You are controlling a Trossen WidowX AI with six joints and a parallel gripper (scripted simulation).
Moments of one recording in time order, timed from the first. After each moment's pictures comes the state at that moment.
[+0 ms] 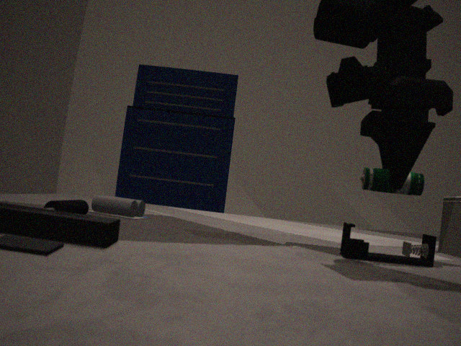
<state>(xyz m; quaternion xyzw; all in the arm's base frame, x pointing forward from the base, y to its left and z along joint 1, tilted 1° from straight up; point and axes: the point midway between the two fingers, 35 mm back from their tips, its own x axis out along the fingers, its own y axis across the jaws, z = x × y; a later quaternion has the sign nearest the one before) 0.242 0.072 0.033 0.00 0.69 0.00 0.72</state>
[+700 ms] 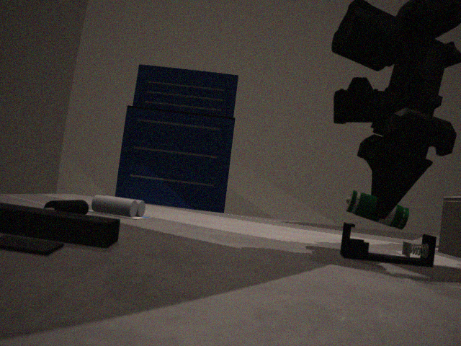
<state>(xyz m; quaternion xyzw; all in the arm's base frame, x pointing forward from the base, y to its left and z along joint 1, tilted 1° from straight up) 0.252 0.075 0.000 0.00 0.62 0.01 0.79</state>
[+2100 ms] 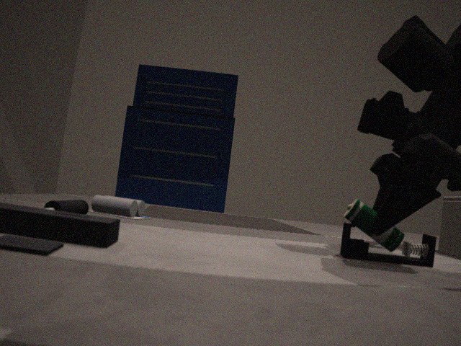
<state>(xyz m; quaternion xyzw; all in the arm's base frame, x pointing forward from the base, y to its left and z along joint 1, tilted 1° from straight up) 0.247 0.076 -0.023 0.00 0.50 0.01 0.87</state>
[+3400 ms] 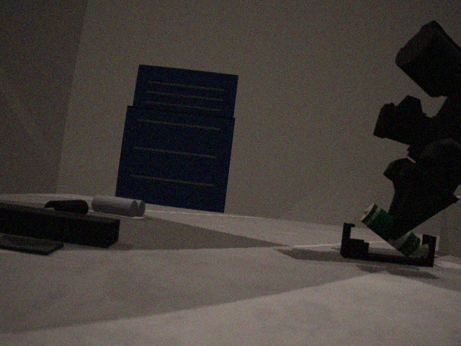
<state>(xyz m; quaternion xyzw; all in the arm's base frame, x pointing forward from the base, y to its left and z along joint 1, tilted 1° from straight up) 0.228 0.075 -0.027 0.00 0.50 0.01 0.87</state>
